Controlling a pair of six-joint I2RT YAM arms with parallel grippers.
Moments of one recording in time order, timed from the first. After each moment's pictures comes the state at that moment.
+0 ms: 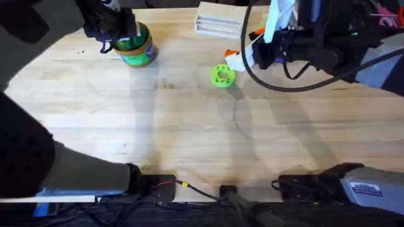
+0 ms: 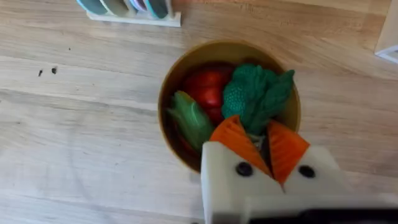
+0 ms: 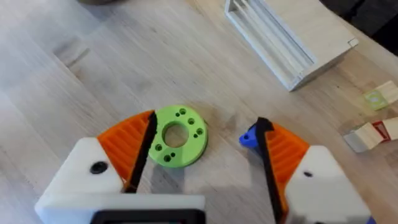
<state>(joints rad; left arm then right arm) 0.10 1.64 1.24 -0.49 0.00 -0.06 0.34 1.41 0.90 -0.13 -0.30 -0.26</state>
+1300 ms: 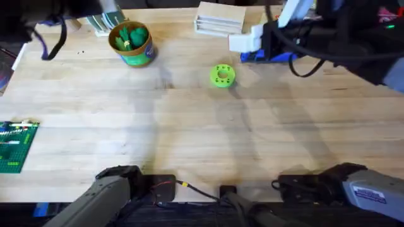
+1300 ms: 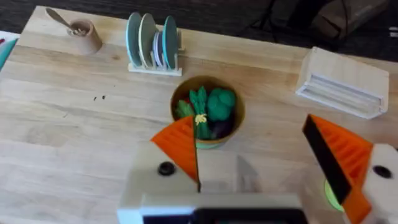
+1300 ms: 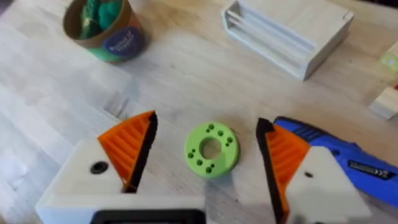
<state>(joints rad) 0.10 1.13 1.24 -0.66 0.00 -0.10 0.34 1.30 0.93 -0.21 -0.31 0.10</state>
